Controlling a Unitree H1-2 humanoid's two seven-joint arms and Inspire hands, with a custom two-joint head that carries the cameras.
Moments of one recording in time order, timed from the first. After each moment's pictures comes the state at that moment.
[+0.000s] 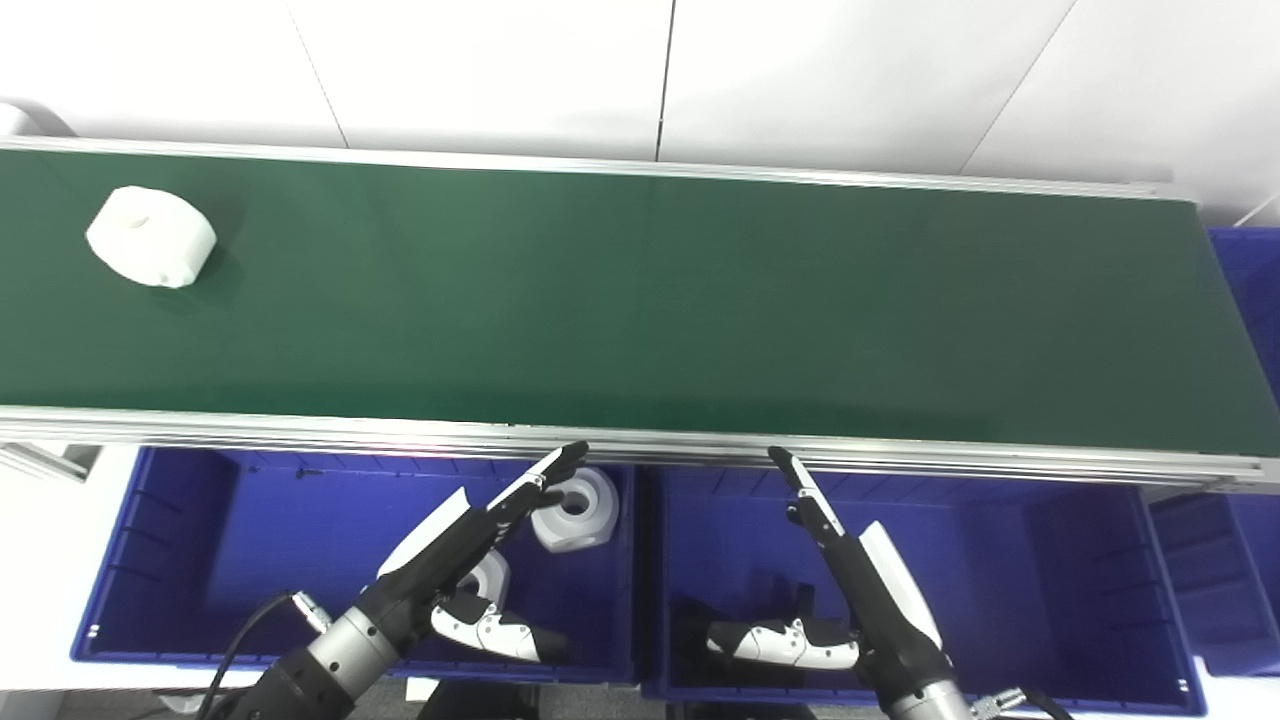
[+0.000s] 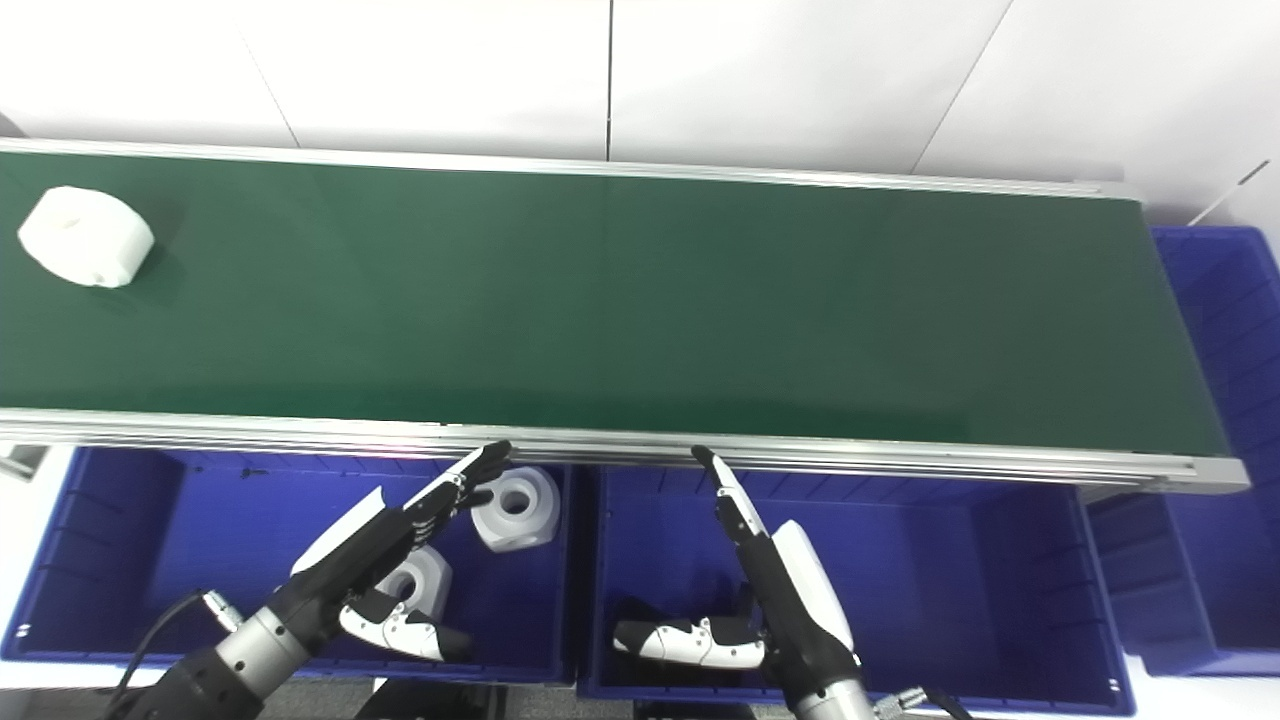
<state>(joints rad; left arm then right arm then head) 0.41 0.31 -0.31 -0.15 0.07 -0.27 -0.42 0.61 -0.18 0.30 -0.41 -0.40 0.01 0.10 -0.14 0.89</state>
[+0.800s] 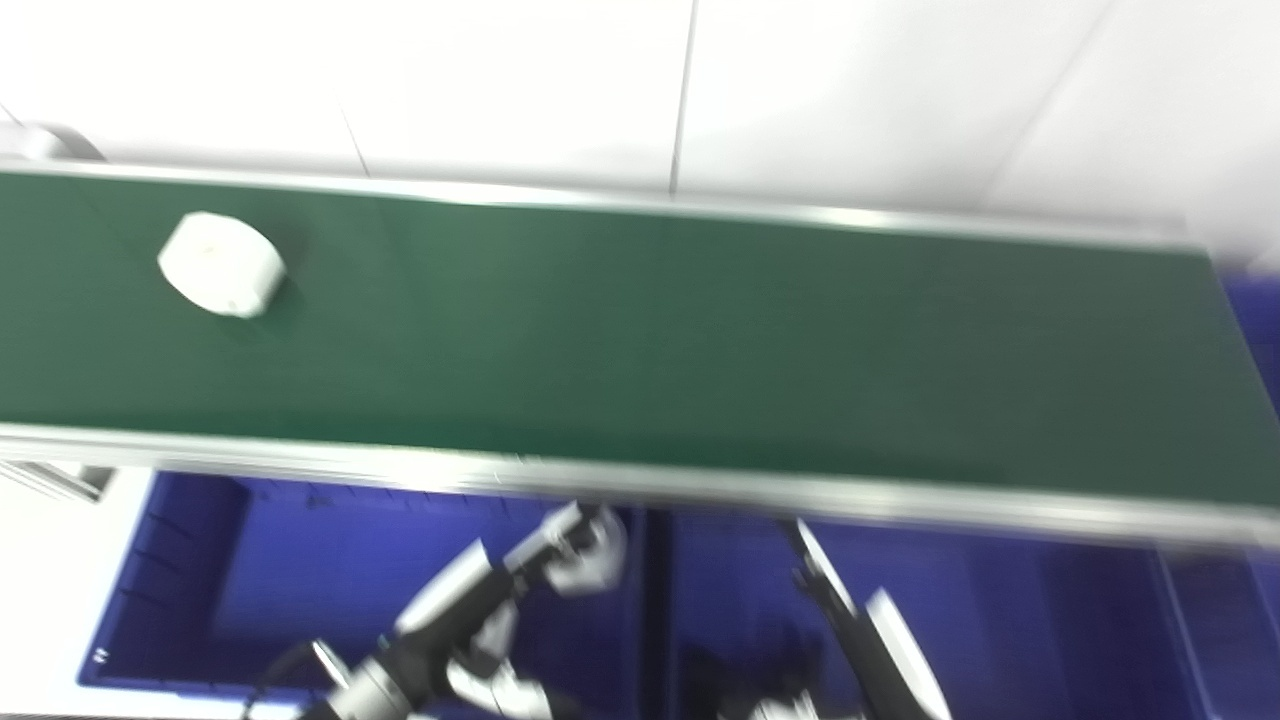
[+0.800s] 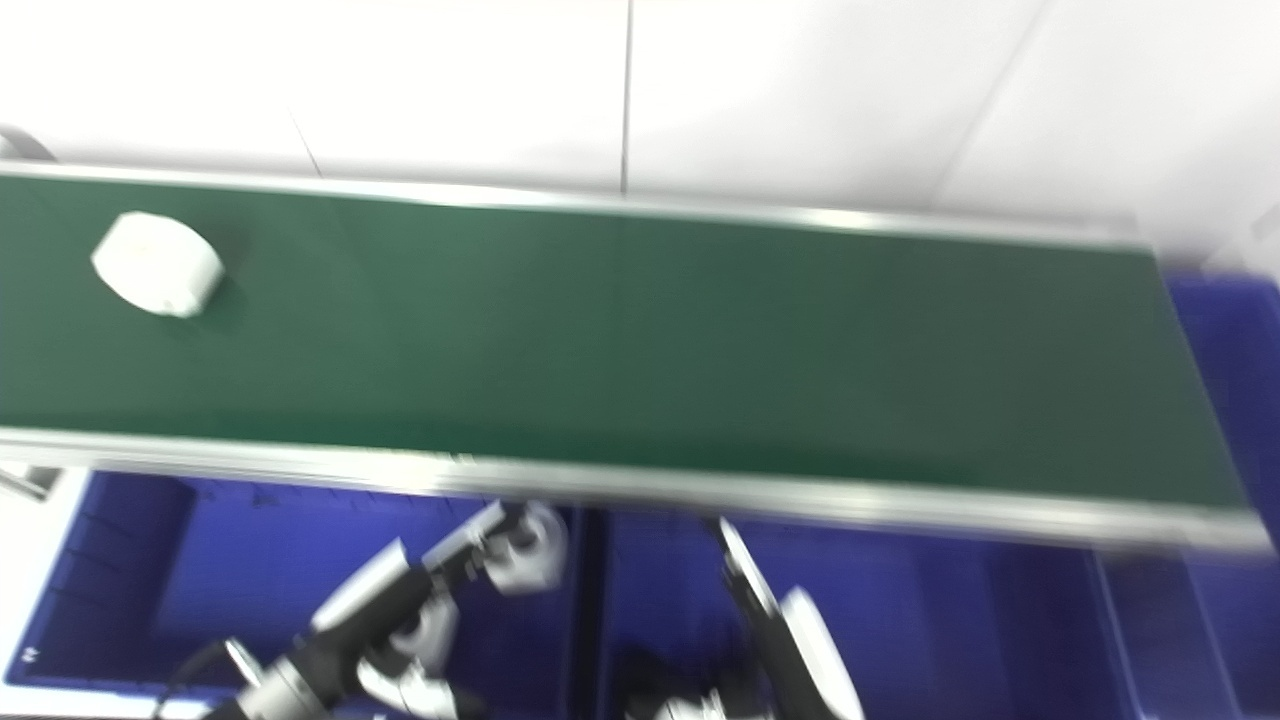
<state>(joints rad) 0.41 0.28 -0.33 -0.01 0.13 -0.39 -0.37 0.62 -0.22 0.28 -0.26 -0.38 -0.16 0.06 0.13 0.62</state>
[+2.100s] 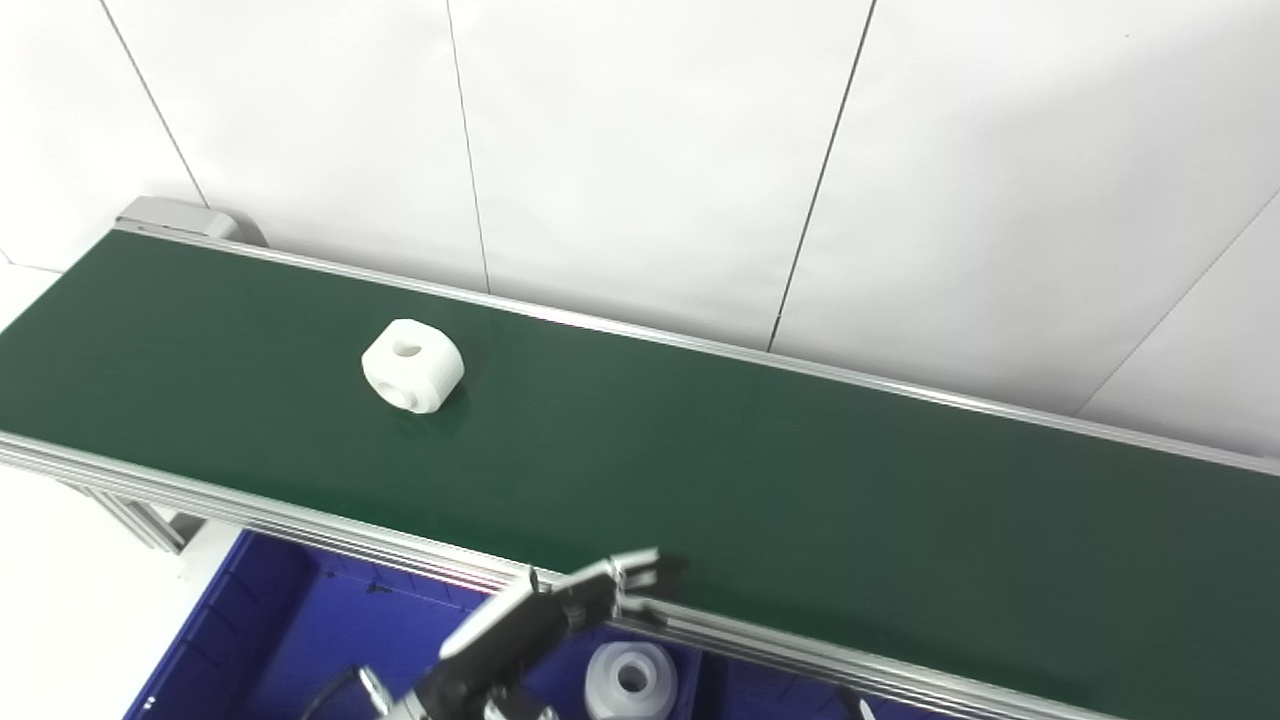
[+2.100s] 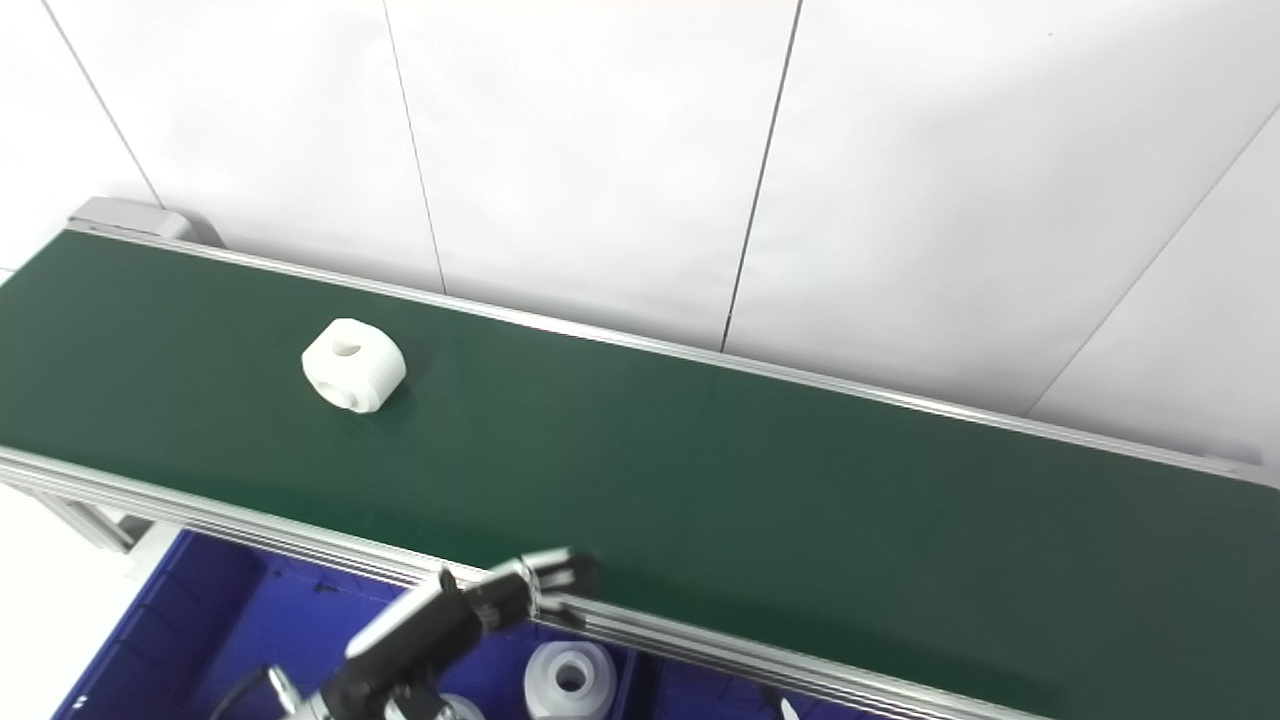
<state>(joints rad) 0.32 0.27 -0.26 -0.25 -0.07 -0.43 -0.36 0.55 -0.20 0.27 -0.15 -0.36 -0.20 0.06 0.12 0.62</state>
